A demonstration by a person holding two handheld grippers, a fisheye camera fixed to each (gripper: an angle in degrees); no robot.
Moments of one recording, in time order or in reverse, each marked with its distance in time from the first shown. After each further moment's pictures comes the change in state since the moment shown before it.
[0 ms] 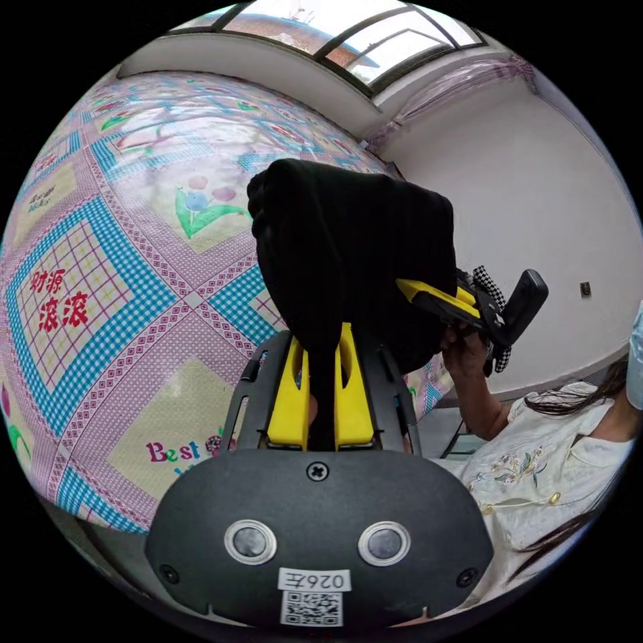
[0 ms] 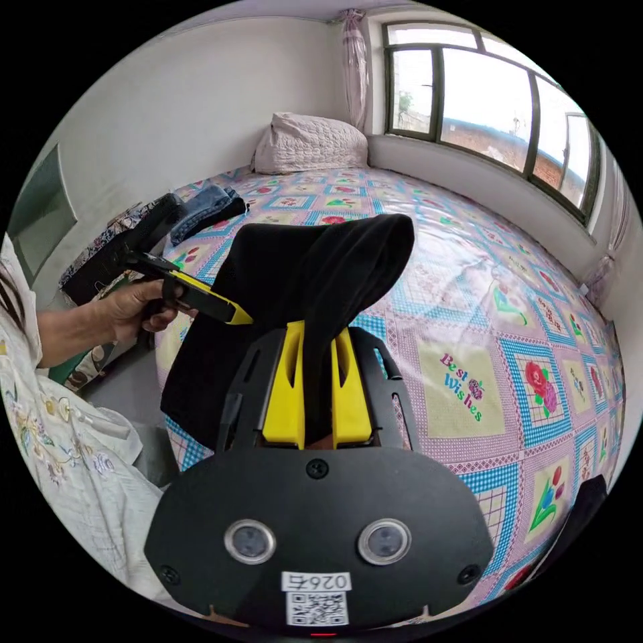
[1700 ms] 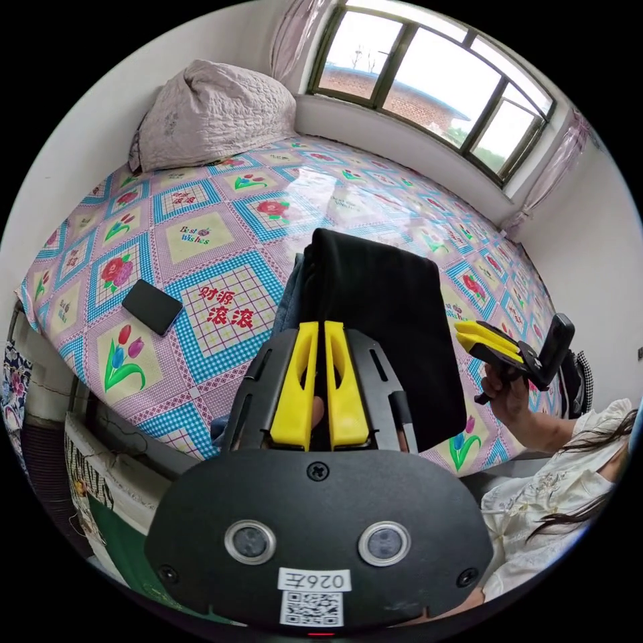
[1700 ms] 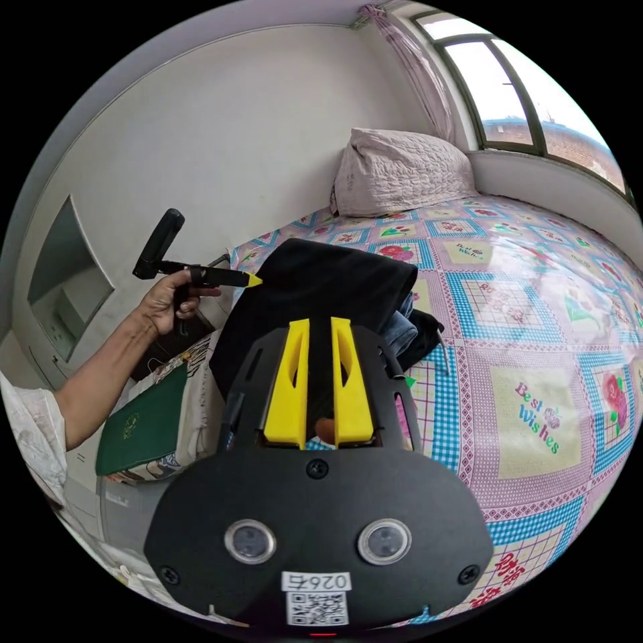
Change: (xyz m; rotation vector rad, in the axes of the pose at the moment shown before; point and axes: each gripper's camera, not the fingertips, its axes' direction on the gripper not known) left arm -0.267 0.115 -0.727 0.209 -0.511 -0.148; right arm -0.291 -0.293 0.635 0.156 -0.351 0.057
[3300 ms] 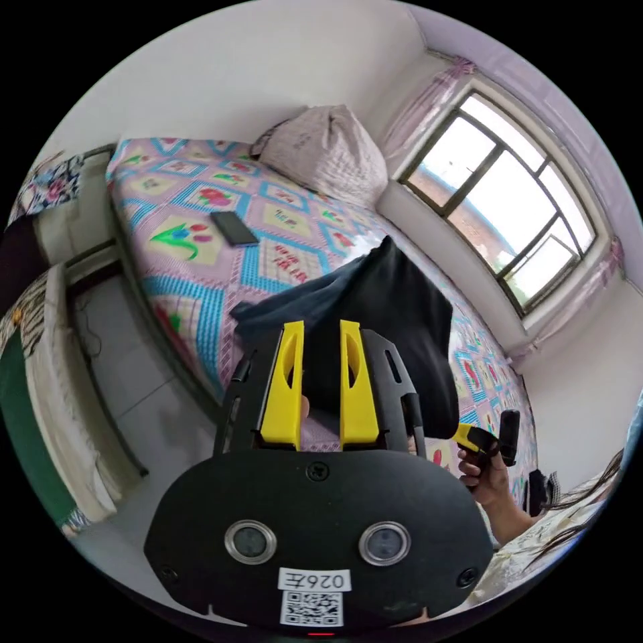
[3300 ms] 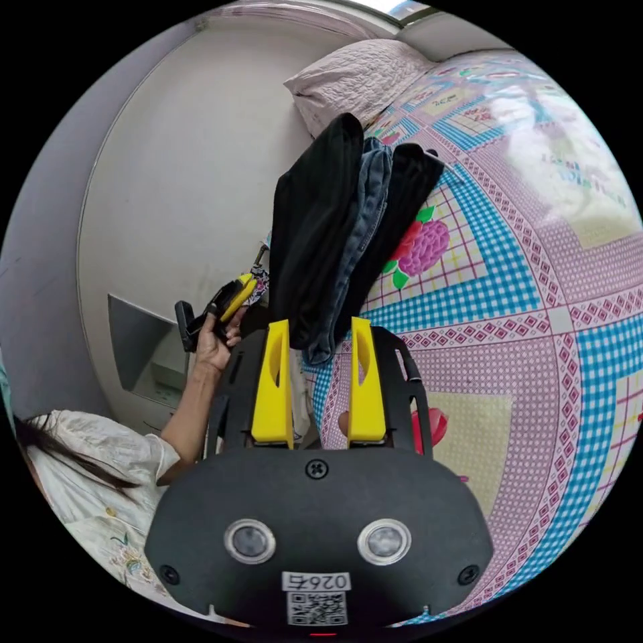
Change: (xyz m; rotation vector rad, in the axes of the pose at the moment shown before) left arm -0.138 0.228 -0.021 0.352 0.018 -0.514; right arm 0.150 0.067 -0.043 -0.200 -0.432 0.468
